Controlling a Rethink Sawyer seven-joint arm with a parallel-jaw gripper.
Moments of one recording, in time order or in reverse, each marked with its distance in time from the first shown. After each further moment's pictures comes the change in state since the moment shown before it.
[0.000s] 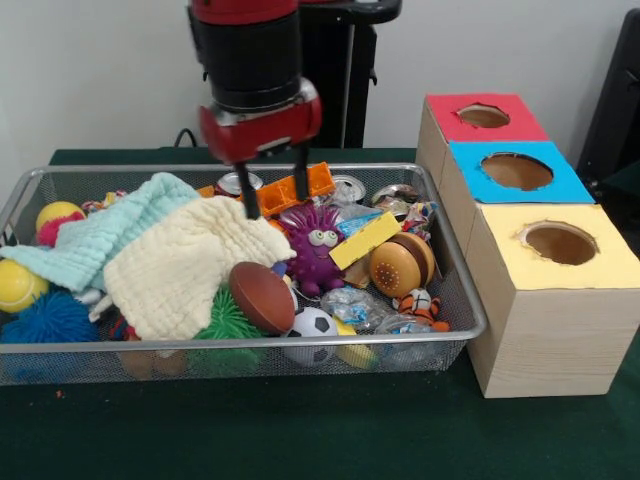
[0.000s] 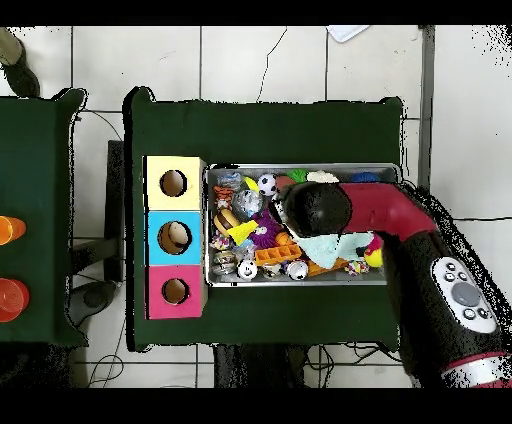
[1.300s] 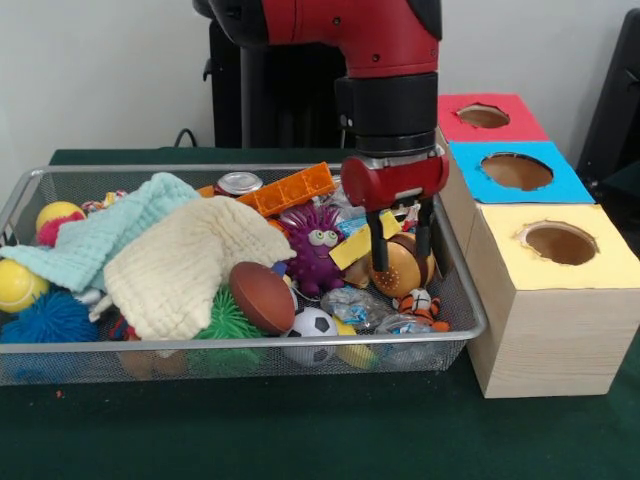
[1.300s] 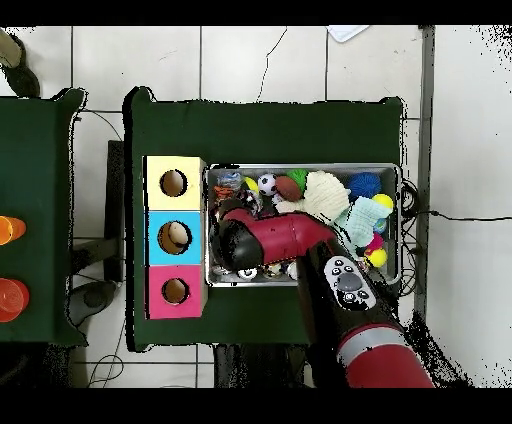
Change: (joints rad) arm 0.325 0.080 -0.272 0.095 0.004 -0.602 0.148
